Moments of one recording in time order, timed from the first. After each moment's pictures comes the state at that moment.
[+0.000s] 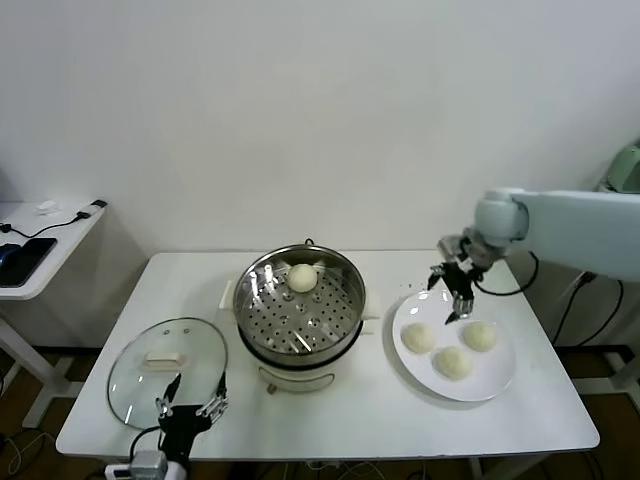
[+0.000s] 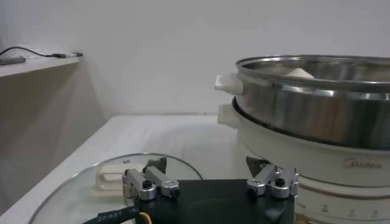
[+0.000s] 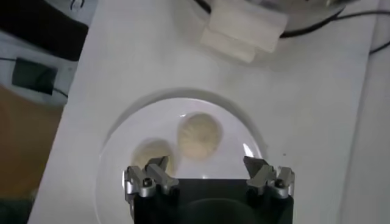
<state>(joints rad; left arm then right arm) 1.72 -1.46 -0.58 -2.04 -0.12 0.12 -0.04 0.72 0.84 -1.80 1.34 0.59 -0.20 -0.87</state>
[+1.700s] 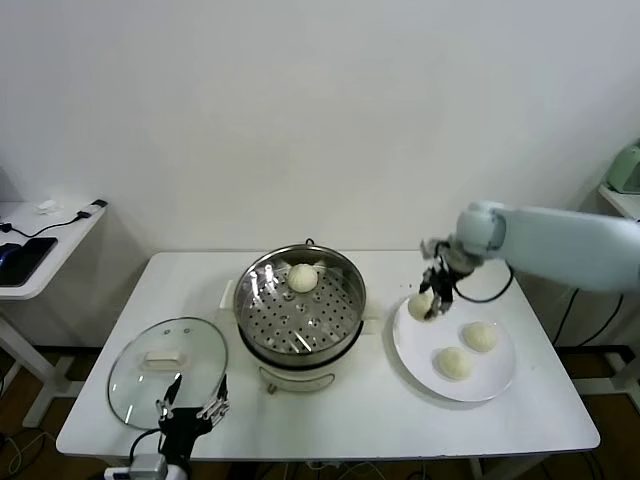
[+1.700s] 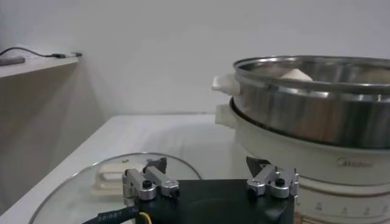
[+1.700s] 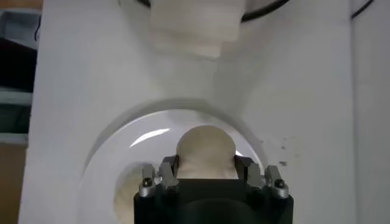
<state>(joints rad) 1.73 -1.46 -0.57 -2.07 -0.12 0.13 -0.05 0.85 0.93 -1.75 1.32 0.78 -0.31 -0.90</state>
